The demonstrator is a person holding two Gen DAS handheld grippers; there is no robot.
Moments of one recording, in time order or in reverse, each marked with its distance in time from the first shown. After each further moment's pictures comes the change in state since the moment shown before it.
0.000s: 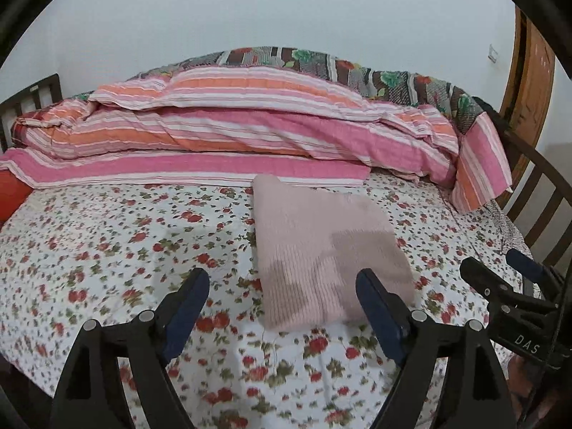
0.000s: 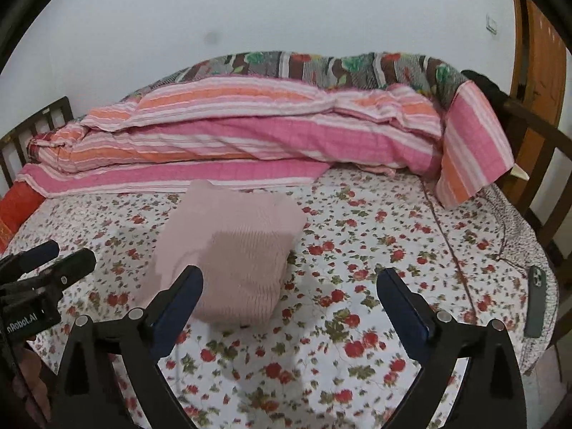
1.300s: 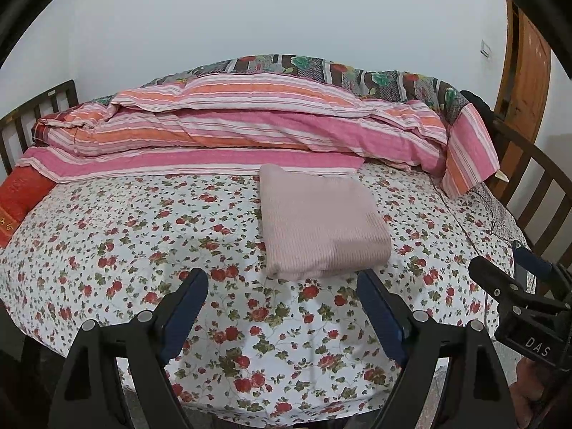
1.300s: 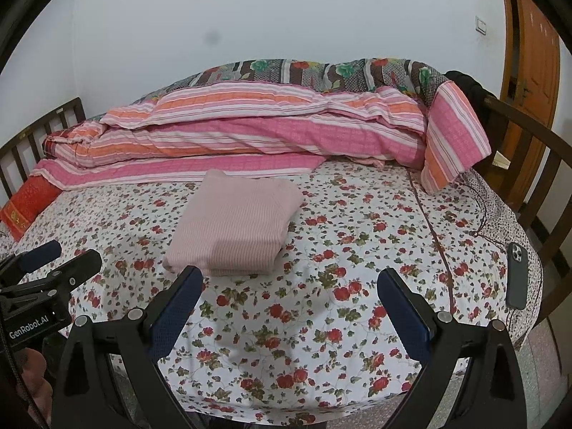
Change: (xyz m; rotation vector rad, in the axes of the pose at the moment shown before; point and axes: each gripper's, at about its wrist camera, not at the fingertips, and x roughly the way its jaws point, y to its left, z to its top) left arm -0.070 -0.010 -0.038 0.014 -0.005 0.047; right arm -0.073 -0.009 -0.042 0.001 -0.002 0.014
